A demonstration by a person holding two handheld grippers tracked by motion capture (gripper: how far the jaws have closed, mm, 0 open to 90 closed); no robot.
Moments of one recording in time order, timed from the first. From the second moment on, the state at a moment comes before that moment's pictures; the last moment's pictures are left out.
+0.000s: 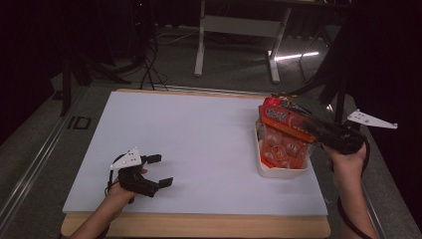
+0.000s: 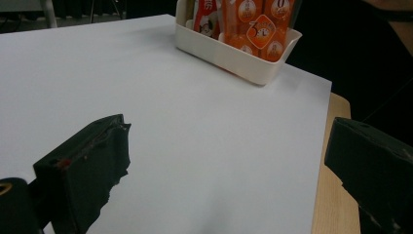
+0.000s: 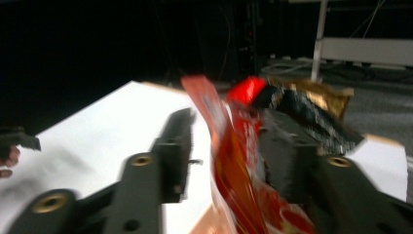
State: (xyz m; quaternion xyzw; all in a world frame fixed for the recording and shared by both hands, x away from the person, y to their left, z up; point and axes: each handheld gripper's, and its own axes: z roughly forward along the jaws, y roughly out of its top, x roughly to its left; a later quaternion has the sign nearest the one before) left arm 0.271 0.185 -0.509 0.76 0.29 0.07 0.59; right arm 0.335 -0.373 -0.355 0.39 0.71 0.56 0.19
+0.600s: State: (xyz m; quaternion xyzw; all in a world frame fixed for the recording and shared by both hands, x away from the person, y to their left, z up) left arm 0.269 0.185 -0.509 0.76 0.28 0.07 0.58; right arm 0.311 -0.336 -0.327 0.33 0.72 0.58 0.20
